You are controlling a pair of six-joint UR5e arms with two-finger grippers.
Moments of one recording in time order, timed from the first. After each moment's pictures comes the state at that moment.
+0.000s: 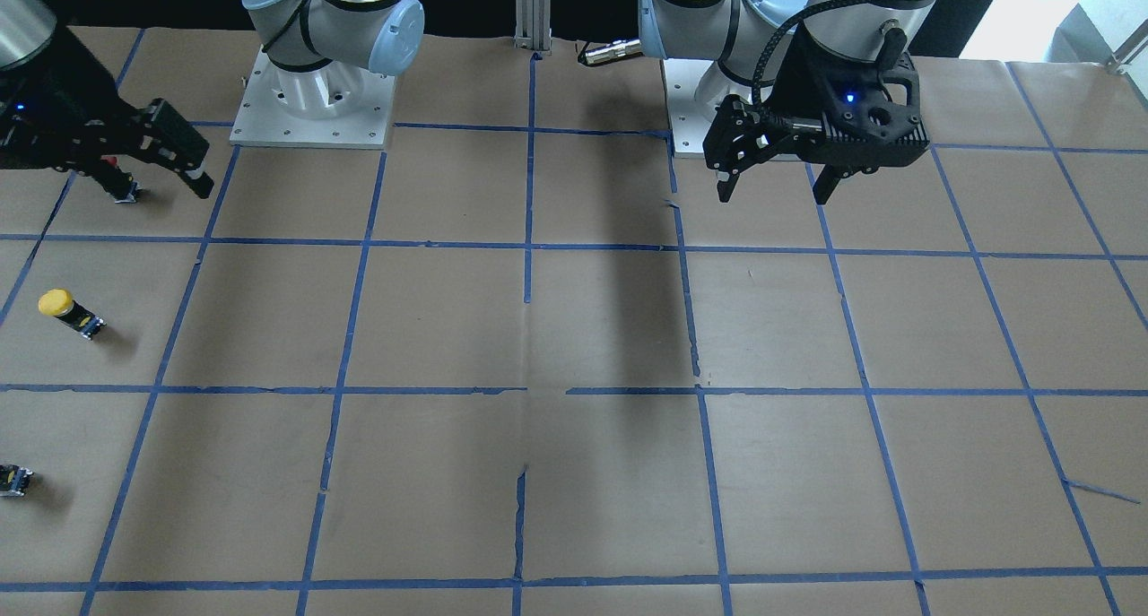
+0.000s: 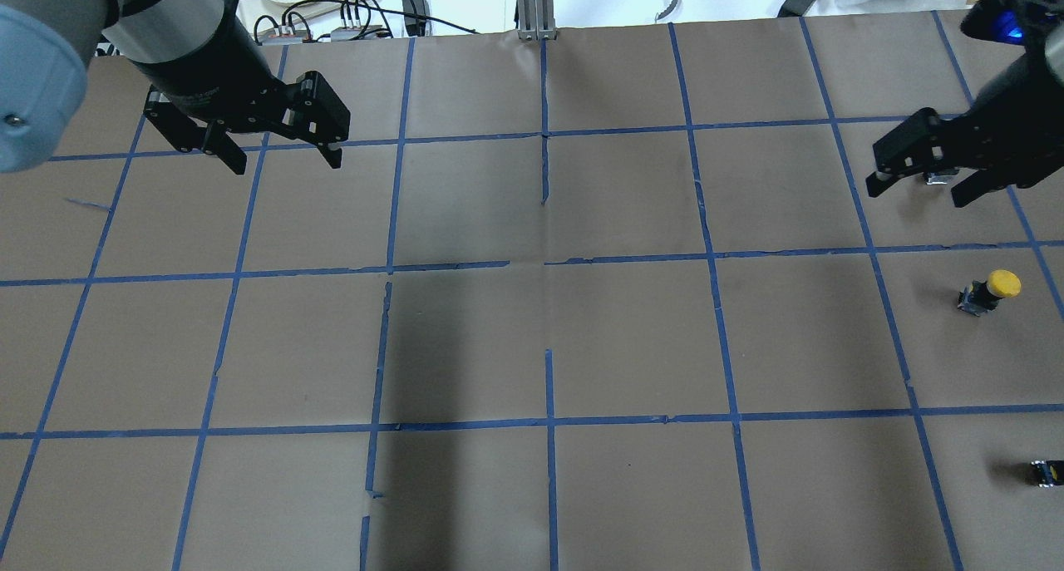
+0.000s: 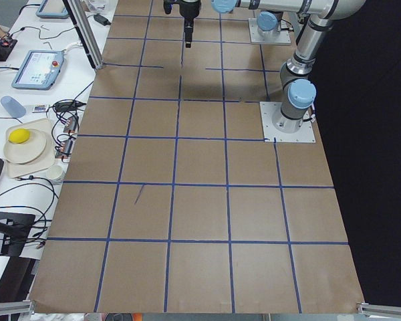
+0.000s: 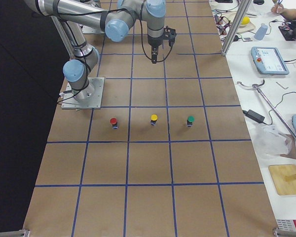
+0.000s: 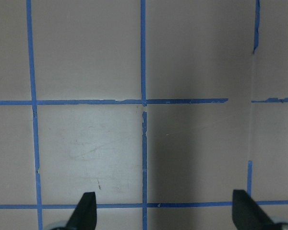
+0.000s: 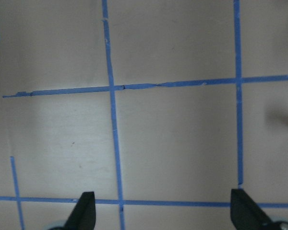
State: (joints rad) left arm -1.59 -1.56 -1.54 -1.57 1.55 -0.02; right arm 1.28 -1.70 1.74 -1.58 -1.41 -0.14
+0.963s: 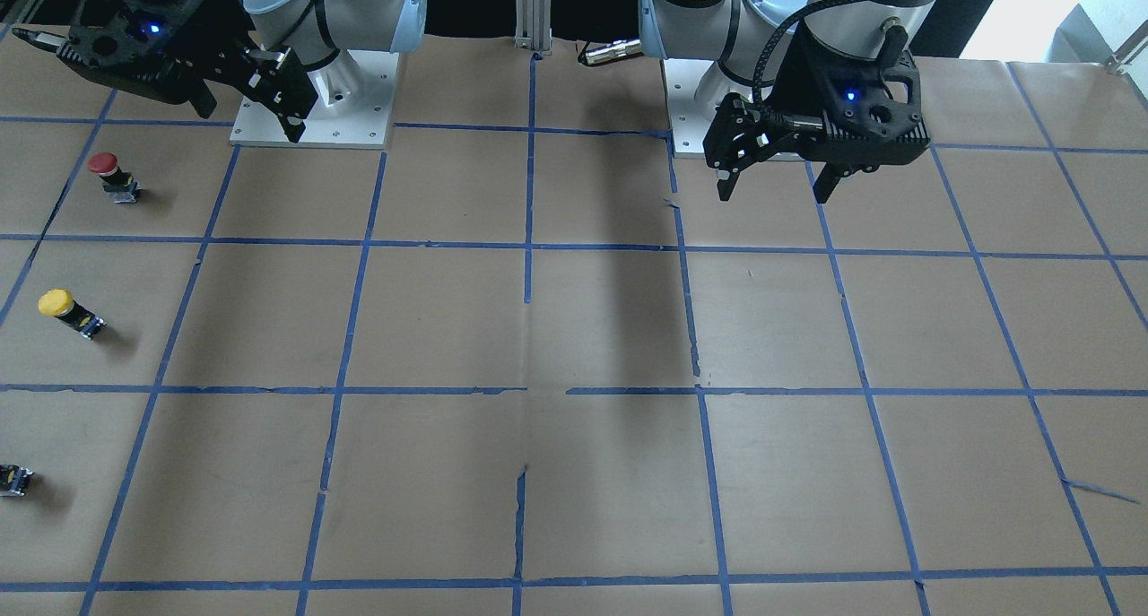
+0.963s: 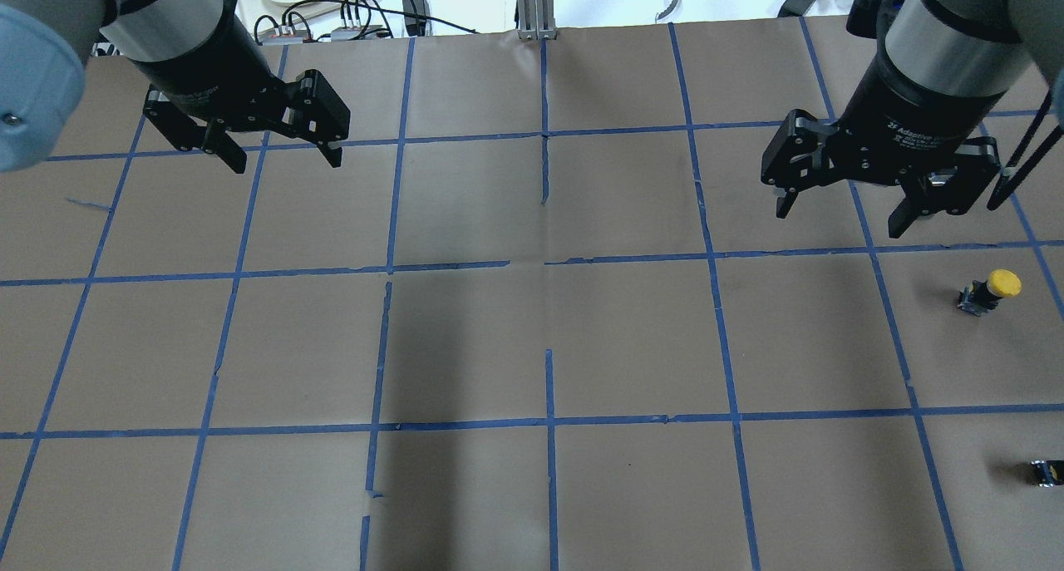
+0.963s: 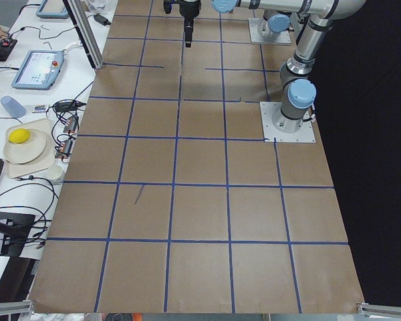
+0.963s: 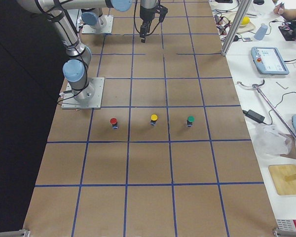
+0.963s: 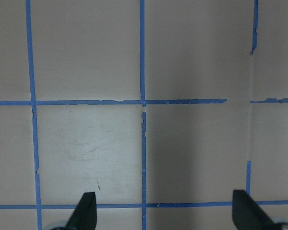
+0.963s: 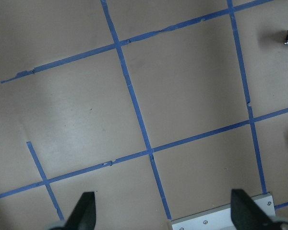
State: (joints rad) left arm -1.59 -1.56 -1.54 -1.57 1.55 -0.02; right arm 1.54 -1.71 1.64 -1.42 -1.60 0.25
